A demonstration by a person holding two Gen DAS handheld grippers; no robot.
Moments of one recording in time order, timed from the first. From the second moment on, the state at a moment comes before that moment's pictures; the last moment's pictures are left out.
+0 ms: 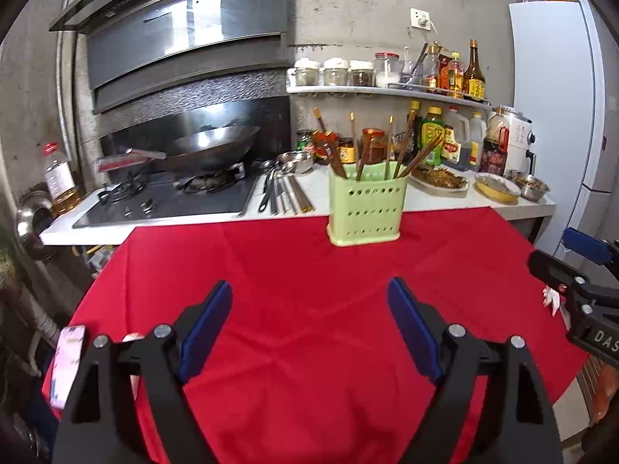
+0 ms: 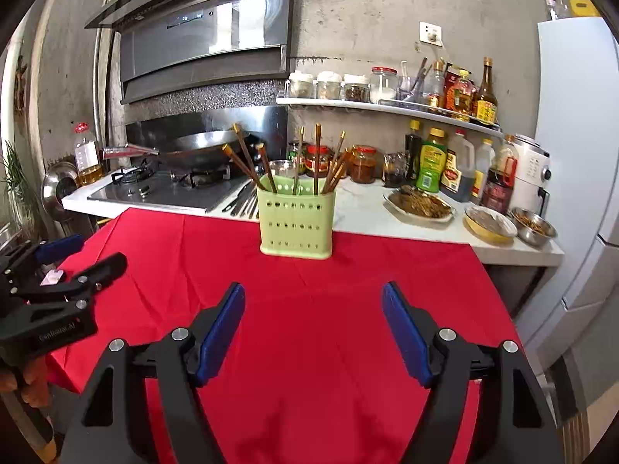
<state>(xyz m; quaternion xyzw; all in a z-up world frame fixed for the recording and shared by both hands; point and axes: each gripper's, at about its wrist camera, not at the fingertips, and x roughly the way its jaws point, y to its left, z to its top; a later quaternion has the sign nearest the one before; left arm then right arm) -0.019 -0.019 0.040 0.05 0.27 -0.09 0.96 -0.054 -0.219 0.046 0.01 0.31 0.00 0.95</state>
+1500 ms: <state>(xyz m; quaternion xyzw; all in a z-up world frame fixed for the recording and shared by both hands) -0.062 0.008 0.021 0.05 0.31 -0.04 0.95 -0.108 -0.222 0.030 0.03 0.33 -0.05 0.94</state>
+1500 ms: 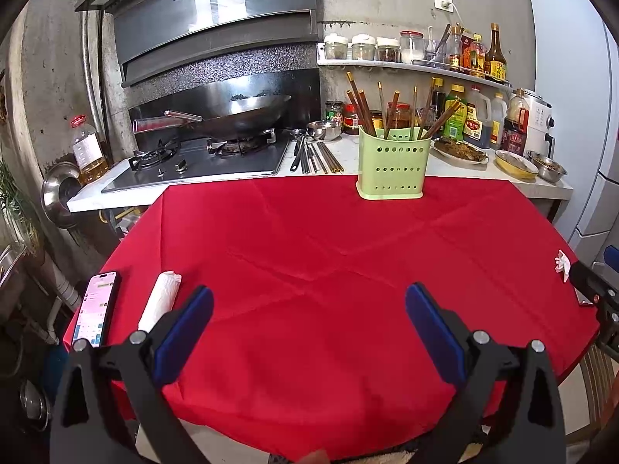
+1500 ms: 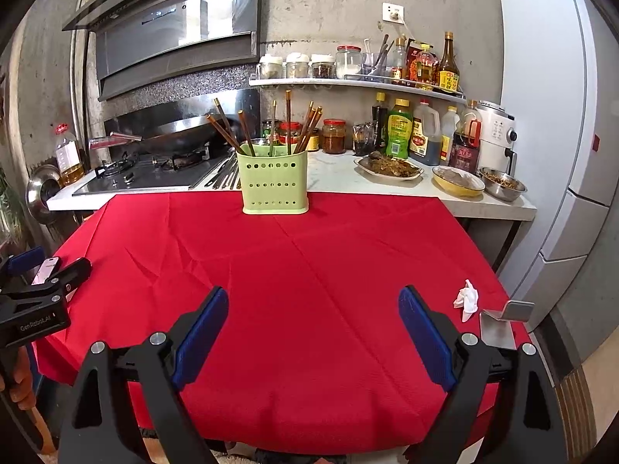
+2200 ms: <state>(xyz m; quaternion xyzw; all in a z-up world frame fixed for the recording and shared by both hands) -0.060 -0.003 0.019 0.06 0.32 -0.05 0.95 -0.108 -0.223 0.026 0.03 0.33 -0.05 0.94</state>
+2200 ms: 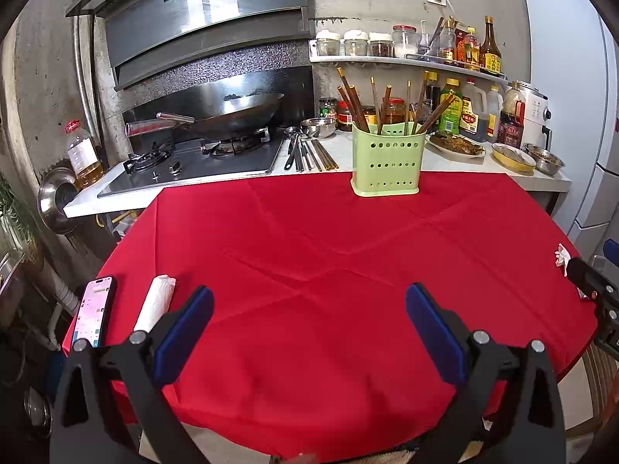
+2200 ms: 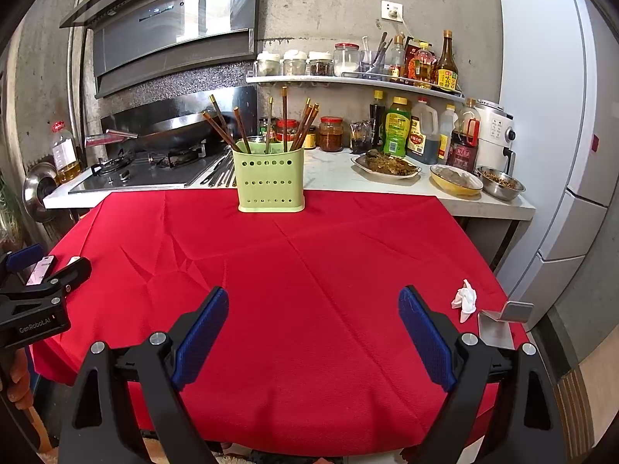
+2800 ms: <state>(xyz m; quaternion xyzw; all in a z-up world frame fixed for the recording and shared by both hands) -0.058 -0.004 0.017 0.06 0.32 -0.05 0.94 -0.107 -0.229 0.021 0.03 0.34 -0.05 0.94</state>
